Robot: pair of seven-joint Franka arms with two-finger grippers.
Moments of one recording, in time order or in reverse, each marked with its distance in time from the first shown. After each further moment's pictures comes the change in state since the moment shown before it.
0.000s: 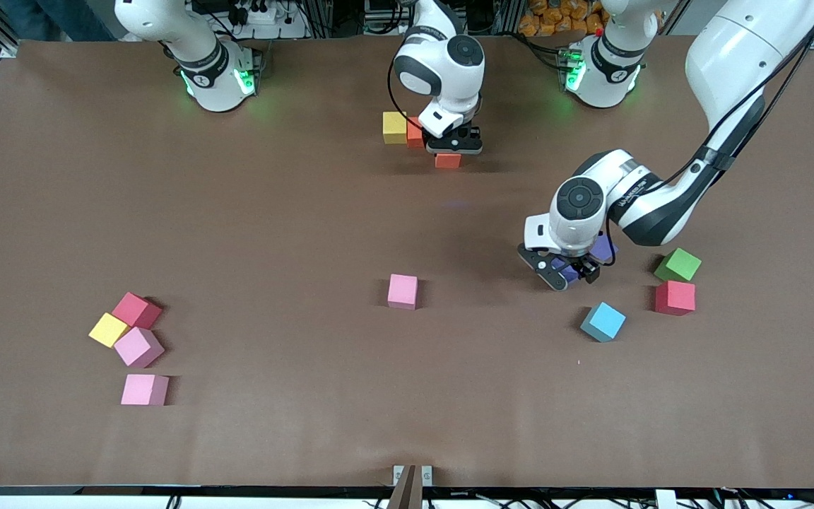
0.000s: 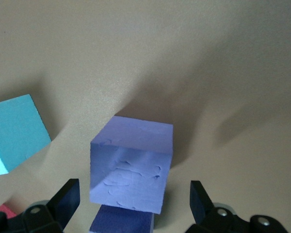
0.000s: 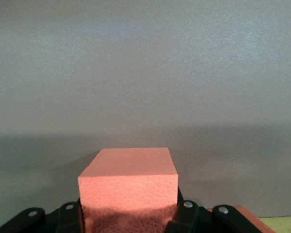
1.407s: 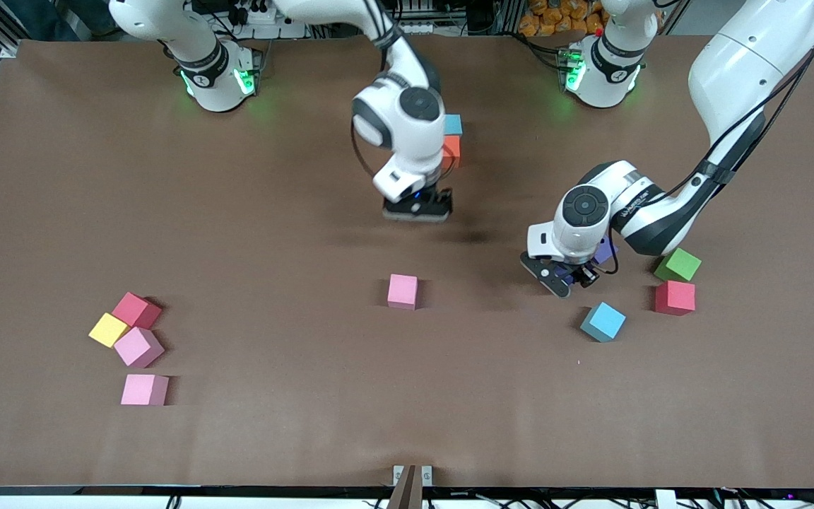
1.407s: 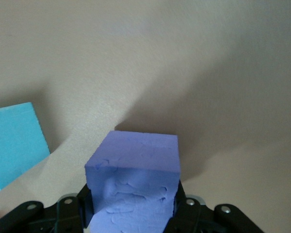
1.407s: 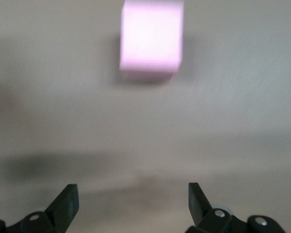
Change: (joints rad) left arm 0.012 0.050 0.003 0.016 0.033 0.061 -0.128; right arm -0.197 -0.038 -0.213 0.050 0.000 0.004 -0.297
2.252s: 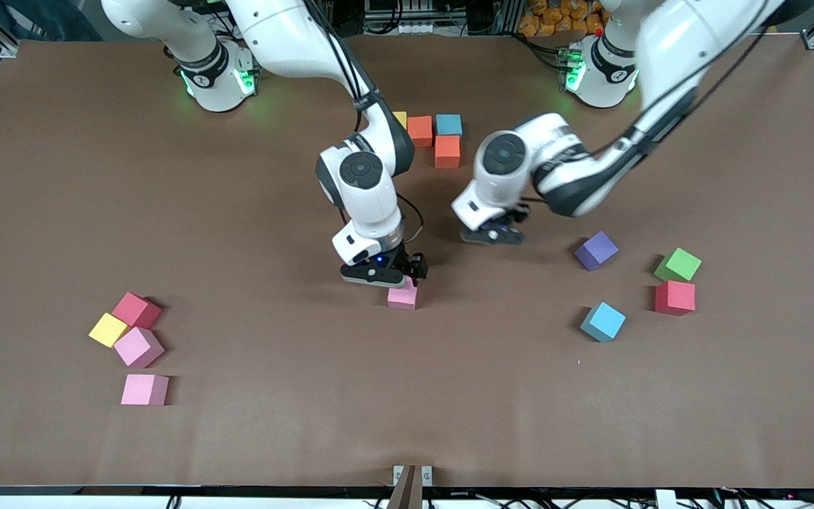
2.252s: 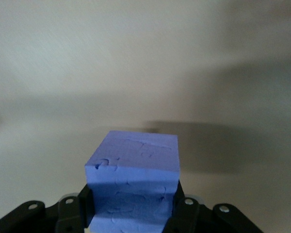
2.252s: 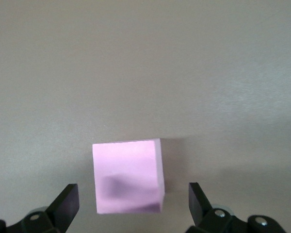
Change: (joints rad) left arm -0.194 0.000 -0.174 0.004 -0.226 -0.115 -0.890; right arm -0.165 0.140 0.032 0.111 0.137 0.188 -0.046
